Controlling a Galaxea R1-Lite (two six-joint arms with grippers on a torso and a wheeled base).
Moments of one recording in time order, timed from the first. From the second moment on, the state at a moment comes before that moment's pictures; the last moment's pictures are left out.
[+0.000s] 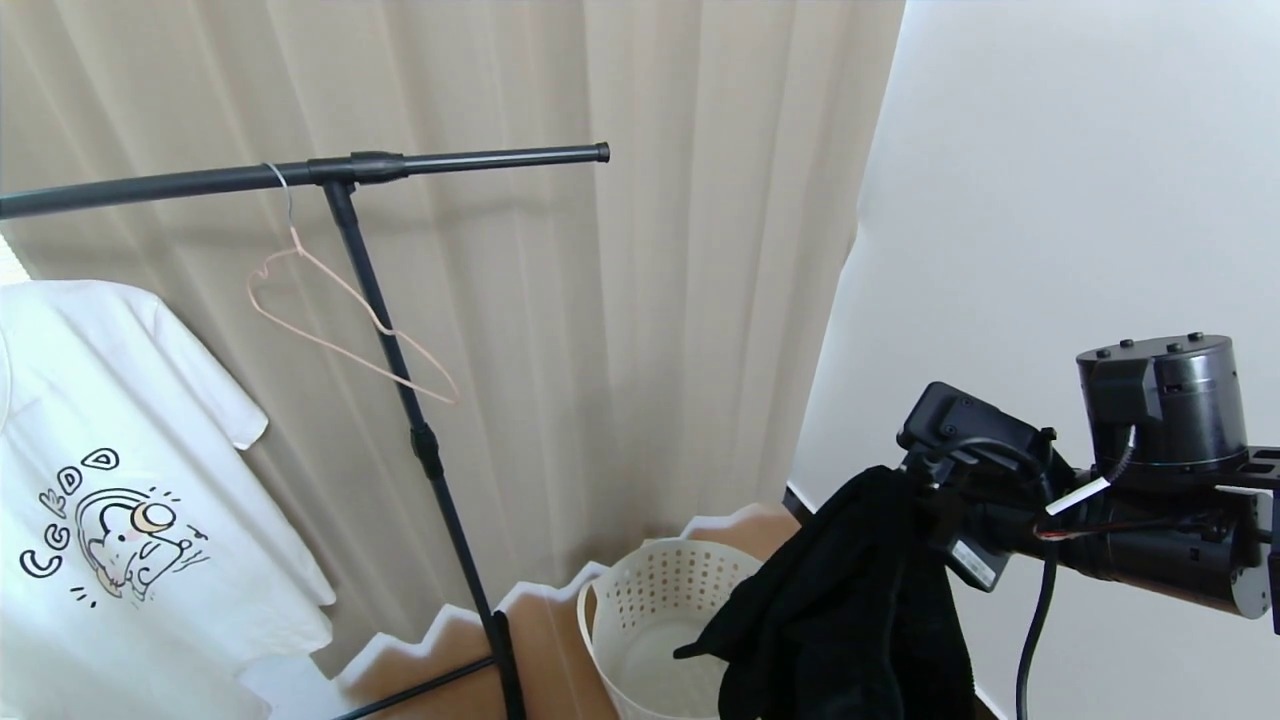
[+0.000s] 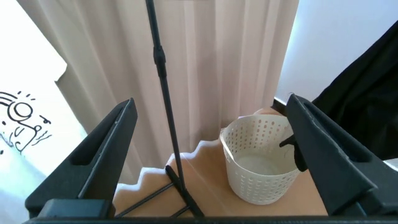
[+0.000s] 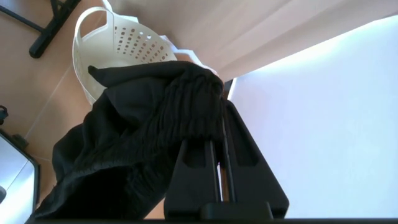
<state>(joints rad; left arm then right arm) -0.01 0.00 0.00 -0.04 -0.18 0.06 0.45 1.54 -0.71 -0.25 -0.10 -0.56</state>
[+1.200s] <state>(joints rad) 0.00 0.00 0.00 -0.04 -0.17 0.06 0.46 1.52 -0.68 -0.26 -0.09 -0.56</state>
